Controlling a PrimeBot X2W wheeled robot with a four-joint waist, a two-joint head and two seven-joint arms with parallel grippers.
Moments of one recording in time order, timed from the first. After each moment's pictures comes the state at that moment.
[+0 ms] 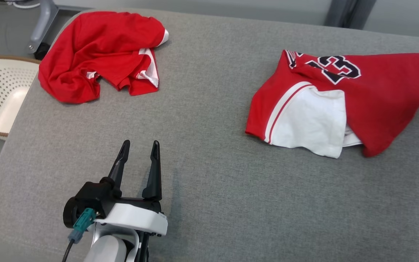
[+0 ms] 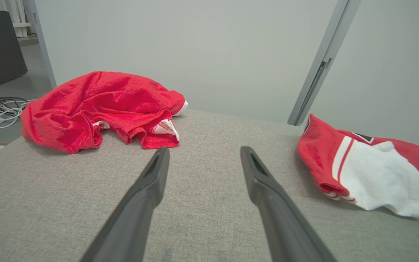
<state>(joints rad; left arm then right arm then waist) -0.17 0.05 -0.28 0.17 -0.36 0.11 -0.26 -0.99 -0.42 0.26 1.04 0.09 0.13 -0.26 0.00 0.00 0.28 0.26</state>
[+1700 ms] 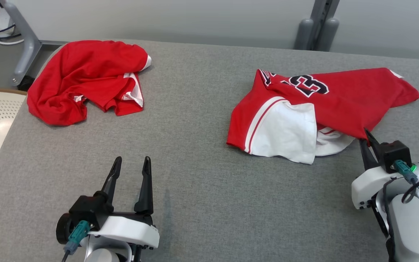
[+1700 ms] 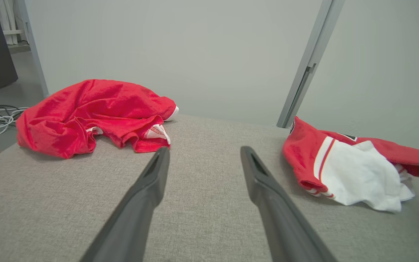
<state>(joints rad) -0.11 0.05 -0.23 0.20 -0.32 0.09 -0.26 -0.48 -0.11 -0.05 0.74 -0.23 0.13 -0.26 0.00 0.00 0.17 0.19</state>
